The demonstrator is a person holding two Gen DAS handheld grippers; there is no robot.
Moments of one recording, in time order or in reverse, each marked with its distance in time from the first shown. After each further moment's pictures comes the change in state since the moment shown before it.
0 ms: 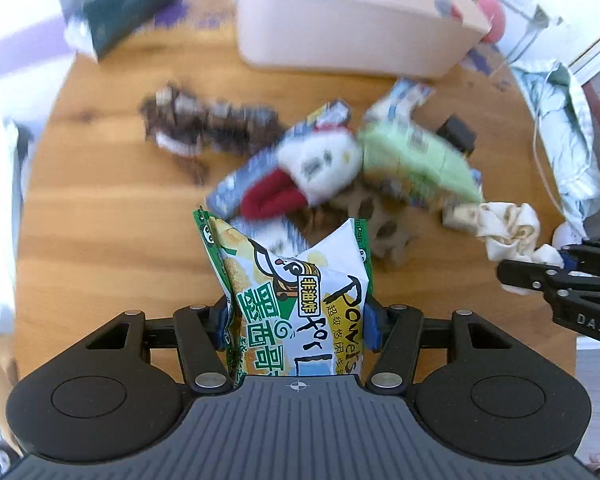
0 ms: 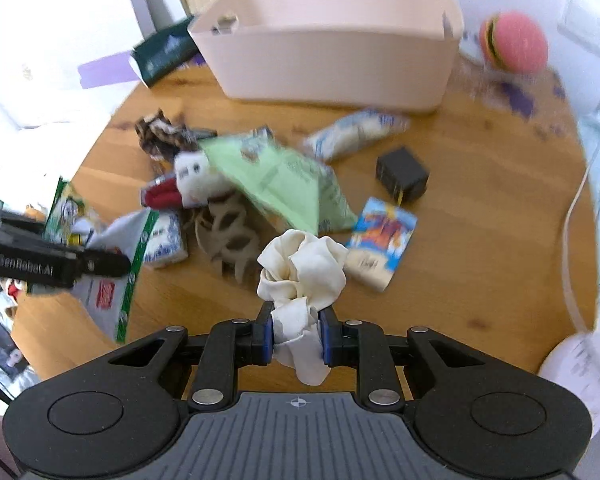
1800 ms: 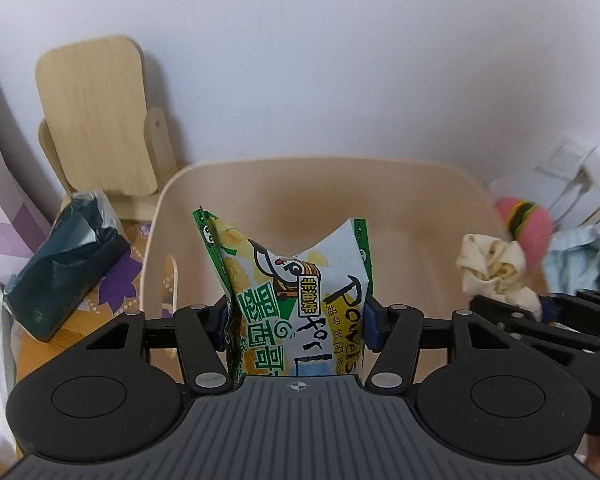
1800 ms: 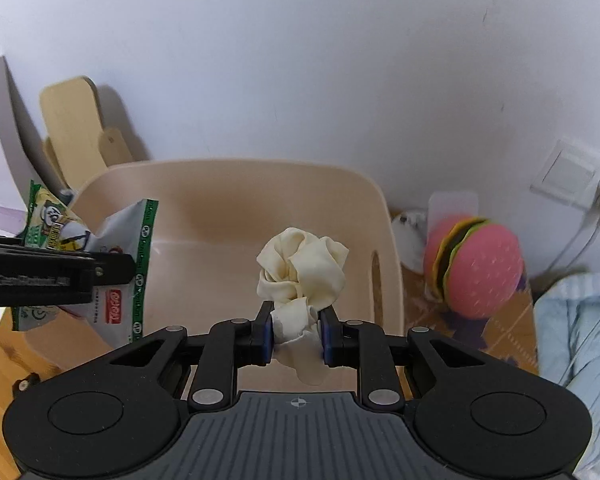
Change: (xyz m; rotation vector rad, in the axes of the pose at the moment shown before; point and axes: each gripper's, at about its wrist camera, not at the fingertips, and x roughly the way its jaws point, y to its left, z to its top) left arm 0.065 -0.028 0.268 -0.061 -0.250 0.089; right arm 0.061 -0.073 0.232 0.088 -0.225 -0.200
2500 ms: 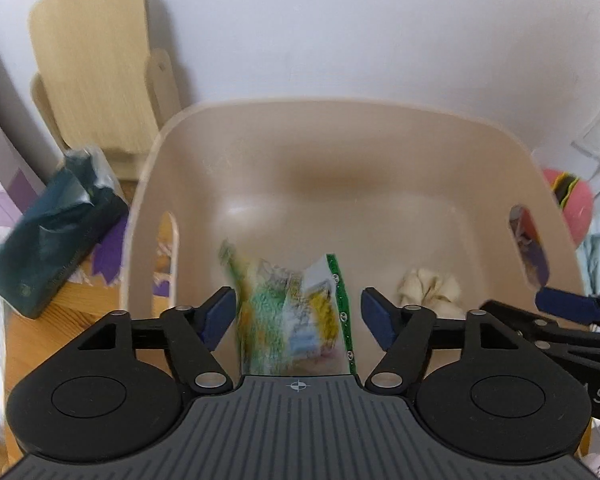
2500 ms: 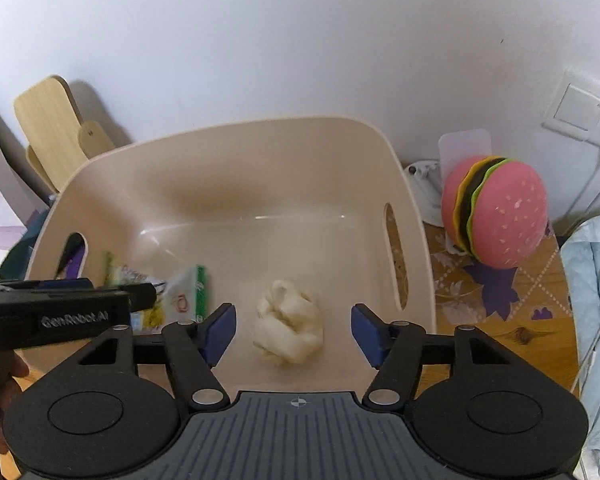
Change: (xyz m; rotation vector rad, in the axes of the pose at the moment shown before) left arm 0.017 0.021 -0.017 -0.035 0.026 0.026; right arm 0.014 -0.009 -0.022 0.127 0.064 0.041
